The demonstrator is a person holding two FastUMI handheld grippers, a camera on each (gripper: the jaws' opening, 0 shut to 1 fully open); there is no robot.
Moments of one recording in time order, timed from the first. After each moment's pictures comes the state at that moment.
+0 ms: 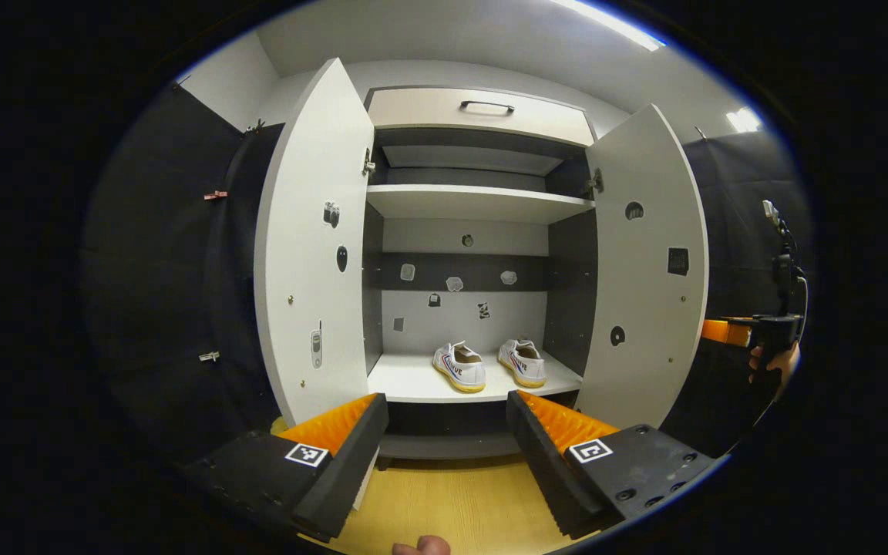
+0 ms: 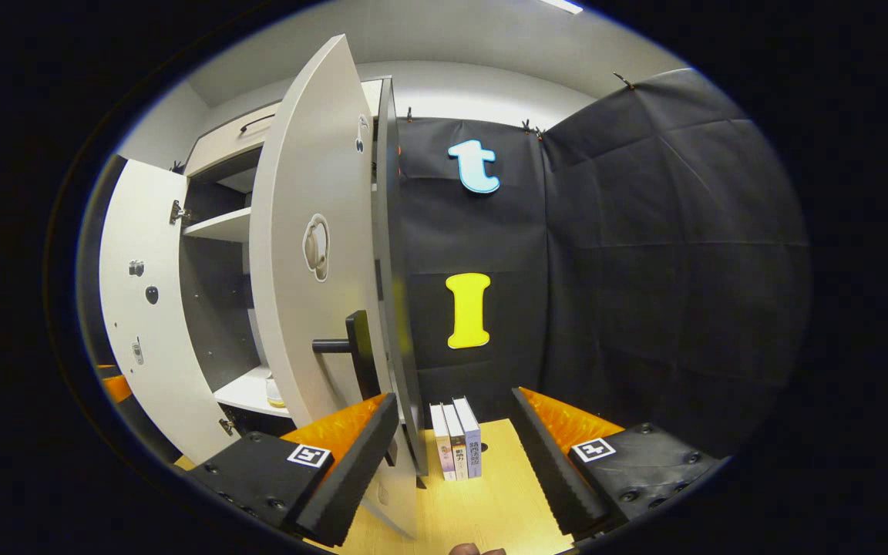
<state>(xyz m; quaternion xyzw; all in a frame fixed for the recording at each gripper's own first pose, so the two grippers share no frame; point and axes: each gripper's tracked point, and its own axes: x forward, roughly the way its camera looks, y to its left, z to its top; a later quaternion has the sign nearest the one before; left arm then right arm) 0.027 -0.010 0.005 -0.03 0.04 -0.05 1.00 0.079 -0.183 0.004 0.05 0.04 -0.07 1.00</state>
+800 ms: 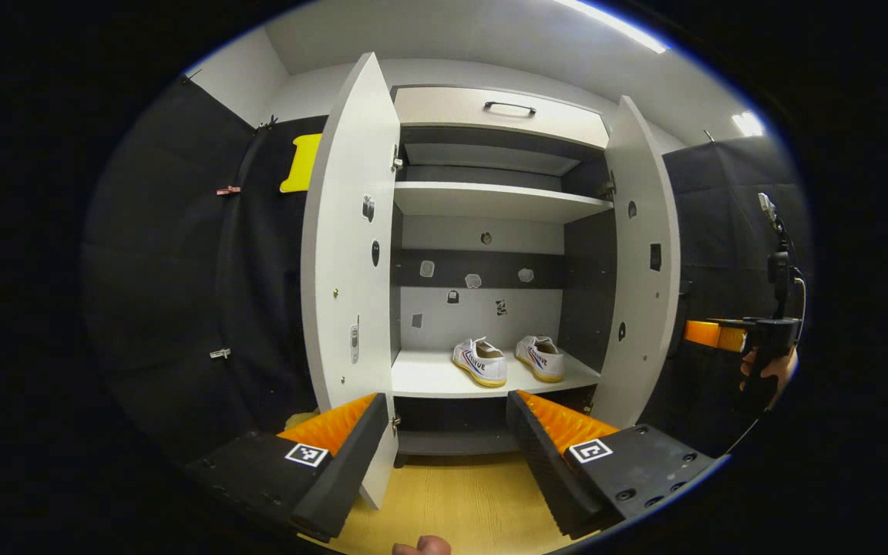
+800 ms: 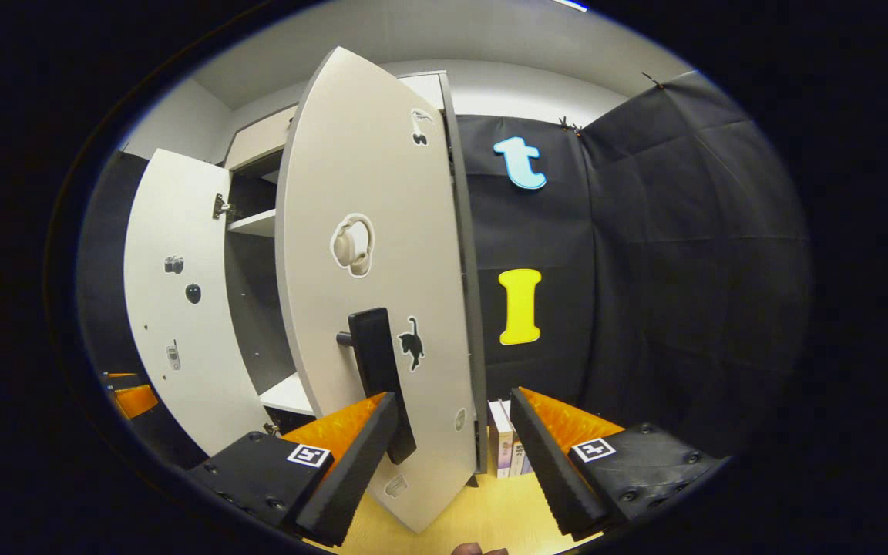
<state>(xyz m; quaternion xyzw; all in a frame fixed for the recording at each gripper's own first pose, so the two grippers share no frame) 0.020 0.033 -0.002 -0.03 0.04 -0.04 1.00 0.088 -0.071 -0.003 0.06 0.05 0.01 1.00</state>
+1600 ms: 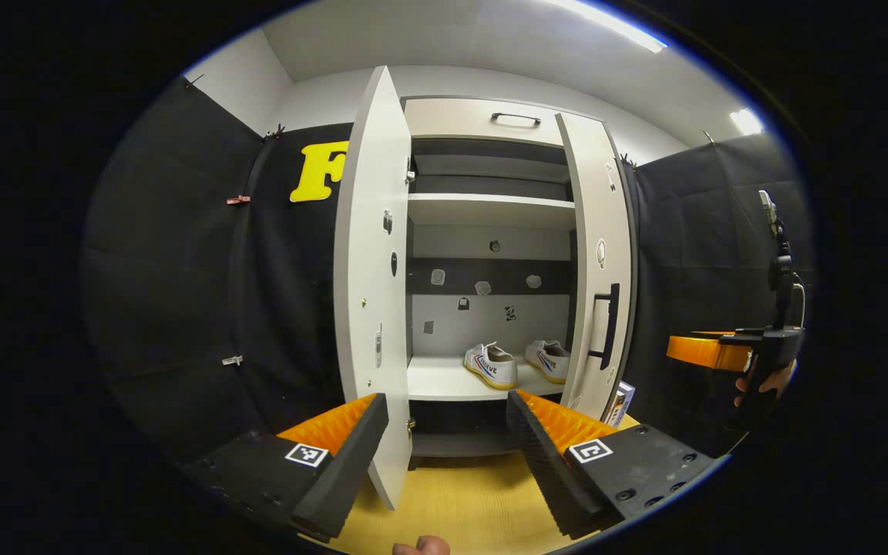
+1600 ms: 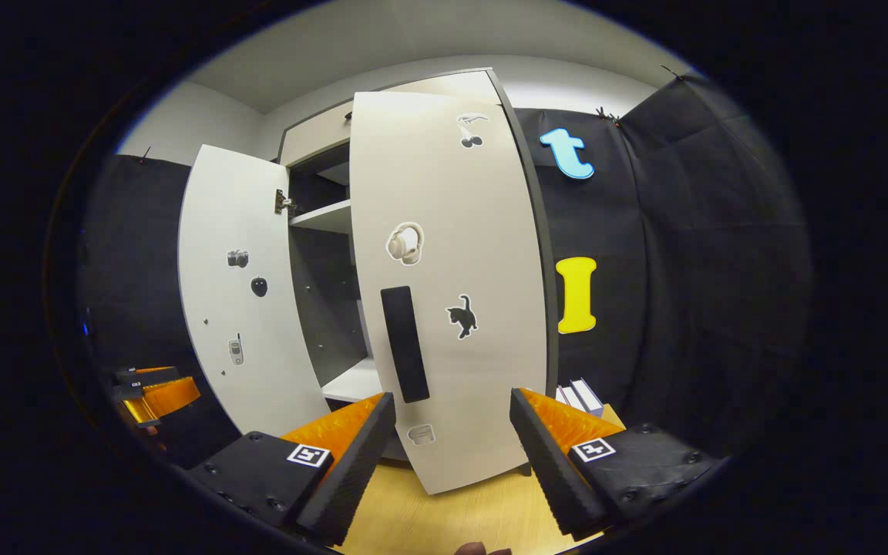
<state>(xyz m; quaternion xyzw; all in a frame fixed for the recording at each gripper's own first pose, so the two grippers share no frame) 0.001 0.057 0.007 -0.02 0.03 -0.02 1.00 0.053 -0.005 -0.011 0.08 0.06 0.09 0.99</state>
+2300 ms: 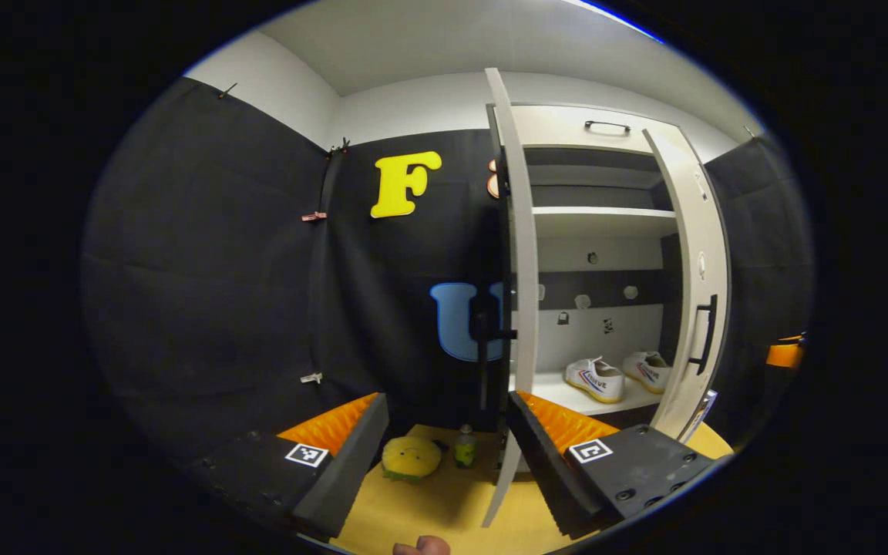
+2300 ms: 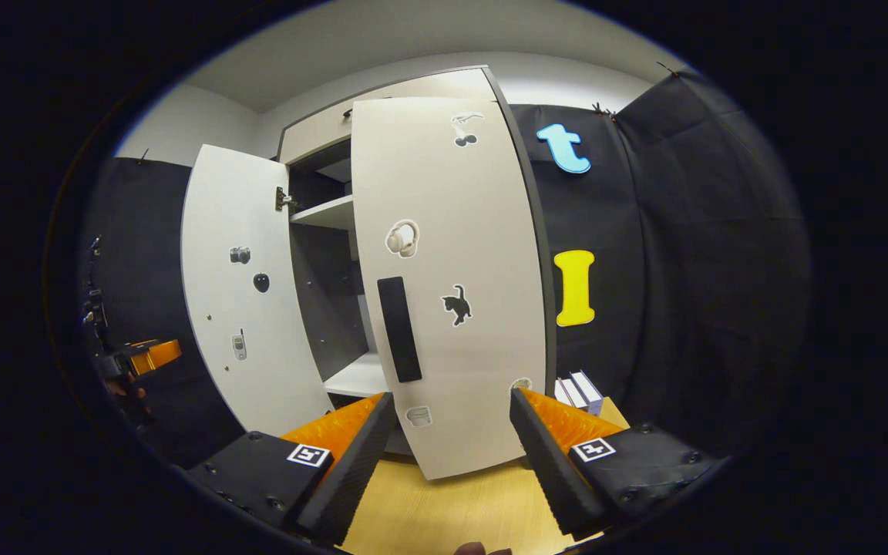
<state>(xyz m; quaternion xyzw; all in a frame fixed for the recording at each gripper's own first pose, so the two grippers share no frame) 0.030 0.207 0.023 0.00 0.01 0.12 0.99 0.045 -0.009 -0.017 0.09 0.07 0.08 0.99</state>
